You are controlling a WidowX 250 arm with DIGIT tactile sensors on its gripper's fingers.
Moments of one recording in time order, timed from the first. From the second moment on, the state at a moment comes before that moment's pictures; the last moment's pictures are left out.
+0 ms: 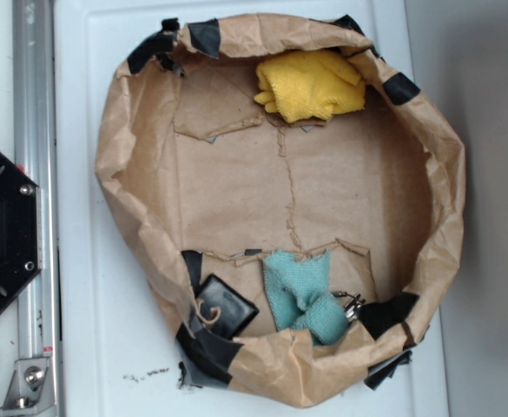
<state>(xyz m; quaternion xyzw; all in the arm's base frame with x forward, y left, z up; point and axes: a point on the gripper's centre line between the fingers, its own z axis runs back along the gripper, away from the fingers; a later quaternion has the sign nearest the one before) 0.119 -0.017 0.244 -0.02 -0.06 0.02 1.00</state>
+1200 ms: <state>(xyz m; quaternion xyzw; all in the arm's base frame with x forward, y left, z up) 0.256 0.023 0.095 0.06 -0.06 0.25 0.97</state>
